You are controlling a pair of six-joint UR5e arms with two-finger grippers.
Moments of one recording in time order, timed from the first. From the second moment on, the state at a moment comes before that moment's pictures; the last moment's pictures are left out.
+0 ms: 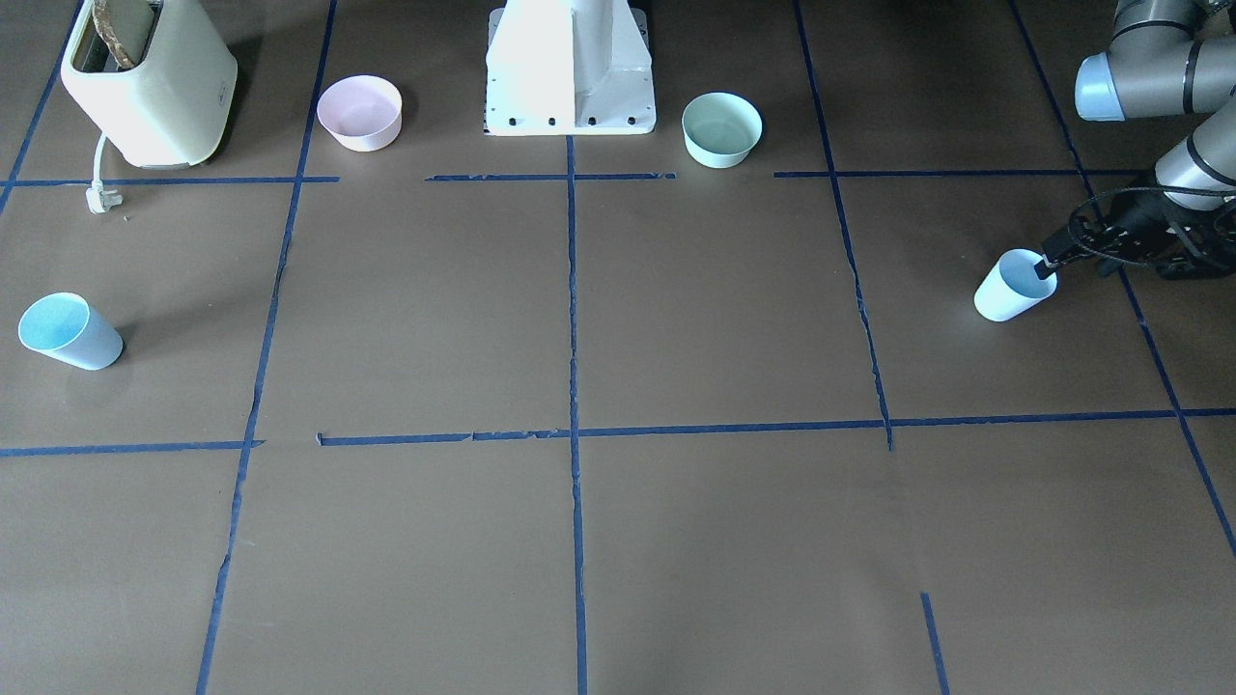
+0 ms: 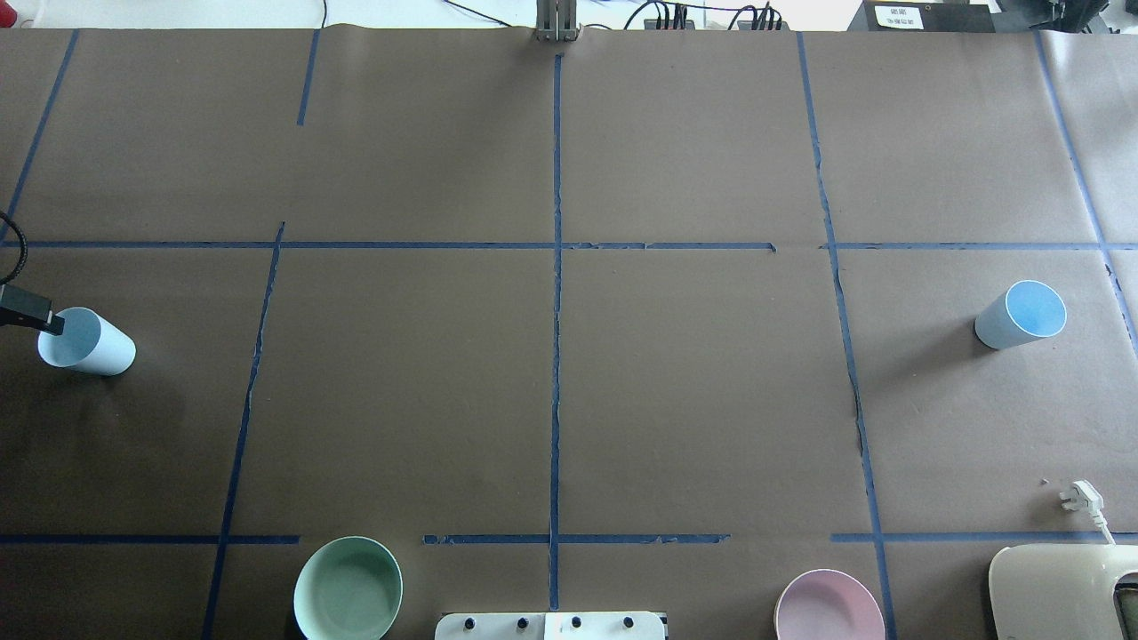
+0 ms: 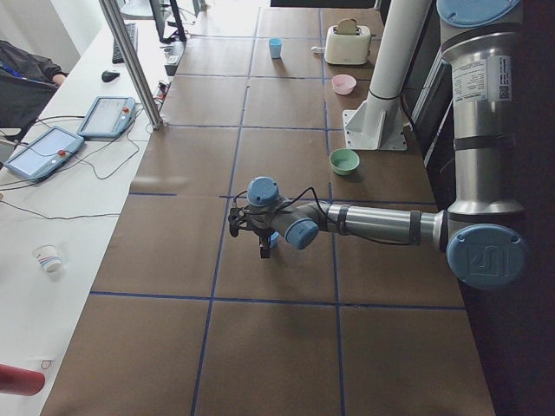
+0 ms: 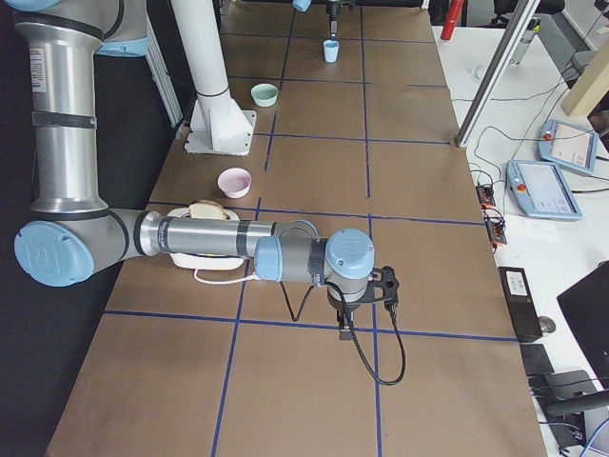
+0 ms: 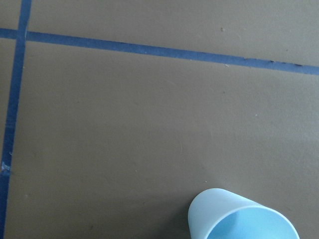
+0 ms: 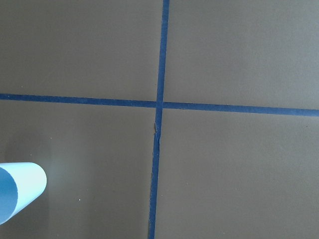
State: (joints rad) left arm -1.08 -1.45 -1.68 -2.15 -2.30 -0.79; right arm 1.64 -1.60 1.61 -1.57 2.39 -0.09
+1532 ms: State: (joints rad) left arm -1.04 -1.56 -1.81 -1.90 -2.34 -0.82; right arm 1.64 -1.60 1.62 -1.57 2.39 -0.09
